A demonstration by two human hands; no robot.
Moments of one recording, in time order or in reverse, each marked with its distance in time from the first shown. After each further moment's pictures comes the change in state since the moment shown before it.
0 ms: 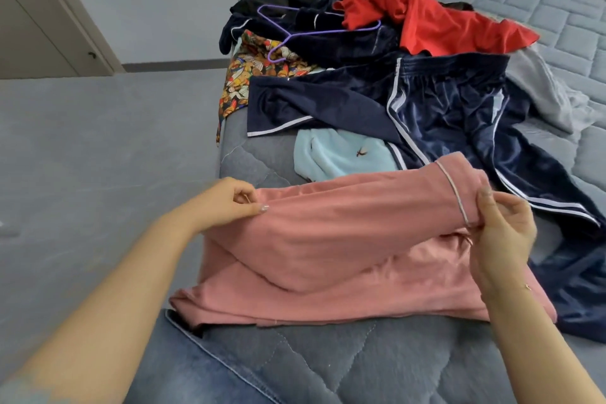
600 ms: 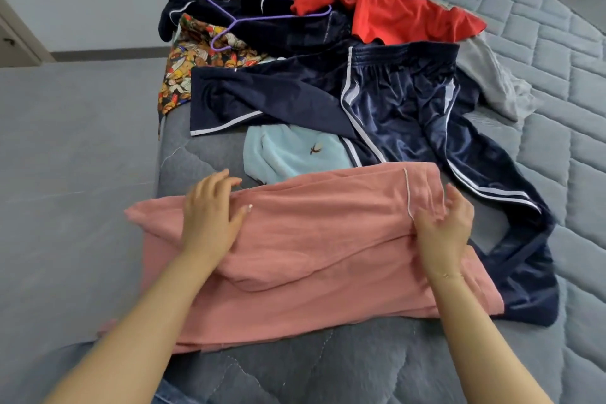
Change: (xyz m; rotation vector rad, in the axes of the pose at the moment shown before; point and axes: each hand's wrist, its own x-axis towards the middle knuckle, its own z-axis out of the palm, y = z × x) left_hand 0.041 0.021 0.092 0.383 0.526 0.115; right_hand 0.037 0.043 -0.028 -0.824 0.051 -0.206
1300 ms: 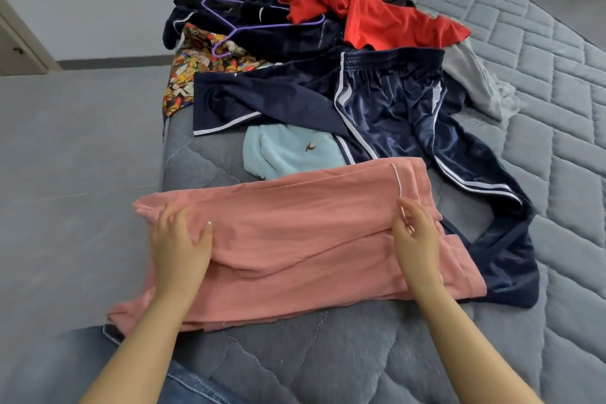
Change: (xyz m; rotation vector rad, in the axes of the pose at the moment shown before) left_hand -0.065 -0.017 -0.009 -0.208 0.174 -0.403; right_hand -0.044 -0.007 -0.014 0.049 -0.273 -0.080
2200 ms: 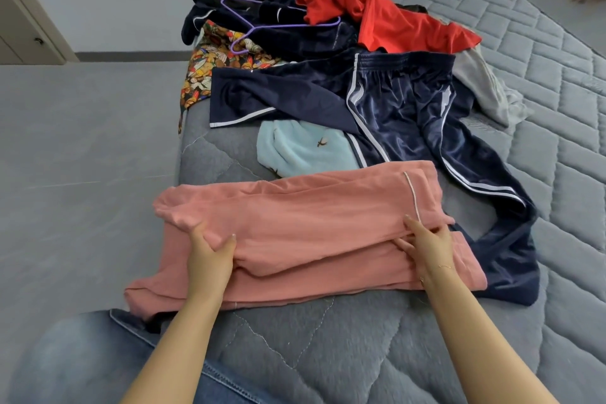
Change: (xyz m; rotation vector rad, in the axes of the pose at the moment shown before) left_hand -0.041 0.003 0.010 -0.470 -0.095 -0.394; right_hand 0.008 0.003 -0.006 0.639 0.090 0.618
